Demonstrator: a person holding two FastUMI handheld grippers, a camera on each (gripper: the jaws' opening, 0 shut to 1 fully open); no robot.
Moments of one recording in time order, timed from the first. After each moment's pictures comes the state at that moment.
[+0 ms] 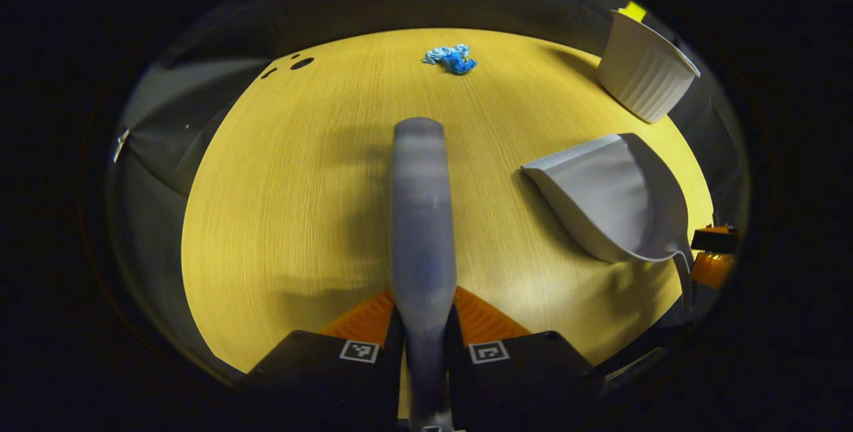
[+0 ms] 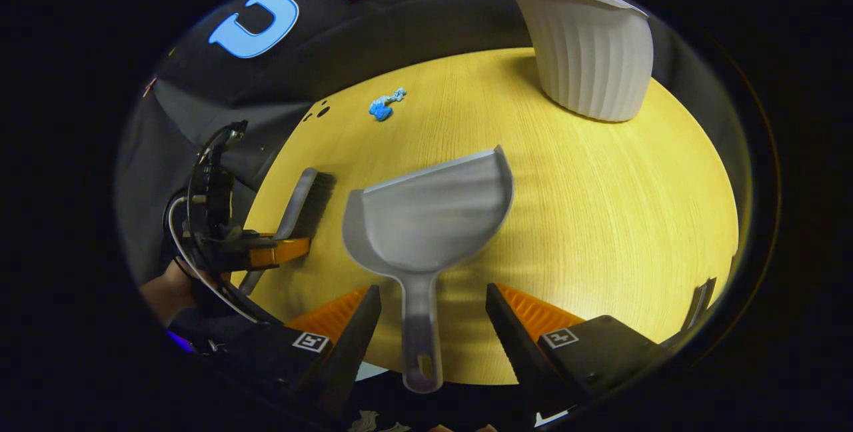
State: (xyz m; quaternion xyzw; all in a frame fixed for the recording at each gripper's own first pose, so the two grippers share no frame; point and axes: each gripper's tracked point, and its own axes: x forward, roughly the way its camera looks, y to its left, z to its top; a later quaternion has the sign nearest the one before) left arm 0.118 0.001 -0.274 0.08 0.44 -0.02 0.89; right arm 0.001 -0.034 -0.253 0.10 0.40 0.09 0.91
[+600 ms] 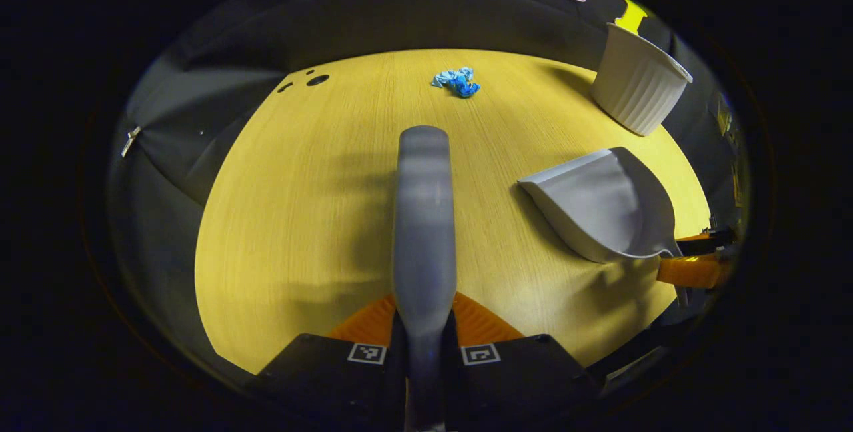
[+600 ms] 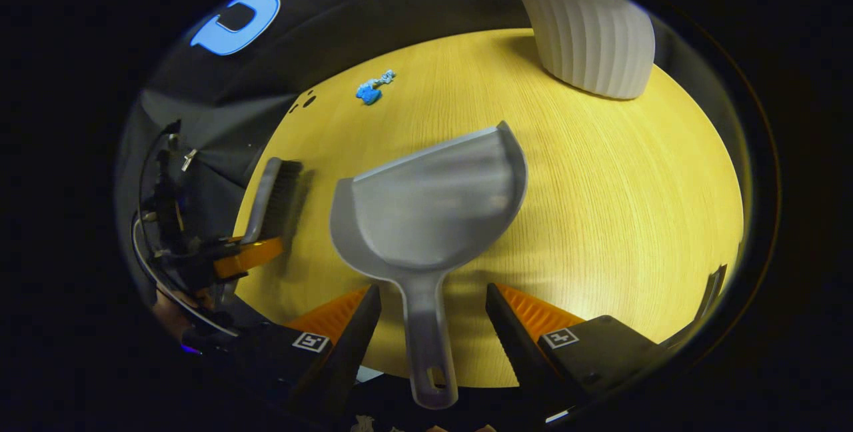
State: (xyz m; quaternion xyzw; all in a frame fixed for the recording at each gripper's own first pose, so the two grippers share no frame) left arm 0.102 0.010 -0.242 0.07 0.39 -0.02 0.92; right arm 0.013 -0.030 -0.286 0.11 0.44 0.06 0.89
